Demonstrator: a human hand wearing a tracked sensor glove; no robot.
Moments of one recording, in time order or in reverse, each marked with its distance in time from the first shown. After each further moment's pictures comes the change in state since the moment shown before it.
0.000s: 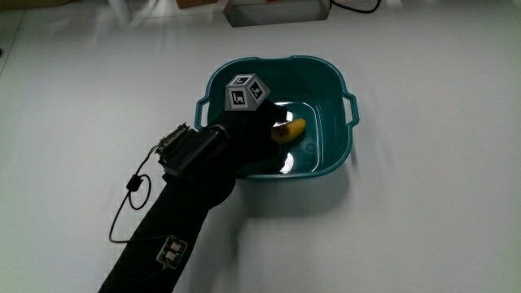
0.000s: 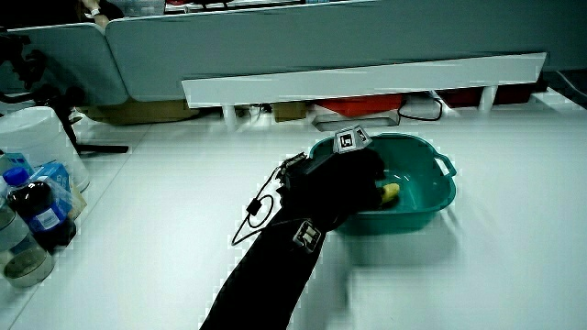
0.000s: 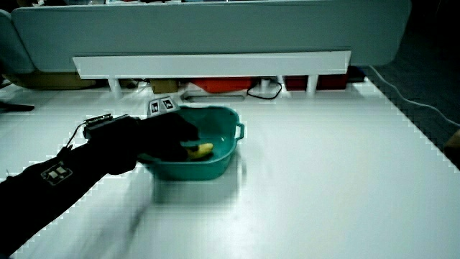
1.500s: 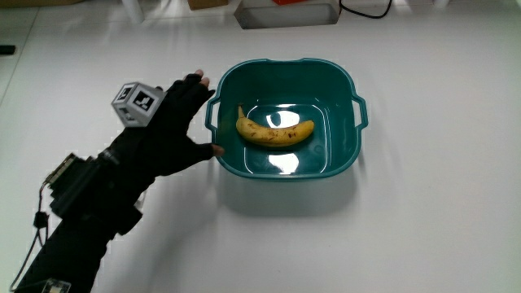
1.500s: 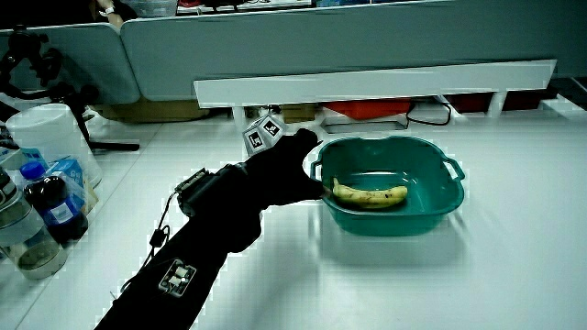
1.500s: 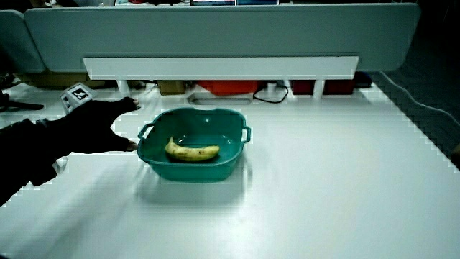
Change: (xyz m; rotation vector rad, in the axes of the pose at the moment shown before) arm -0.058 -0.114 0.068 0.188 -0.326 -0.007
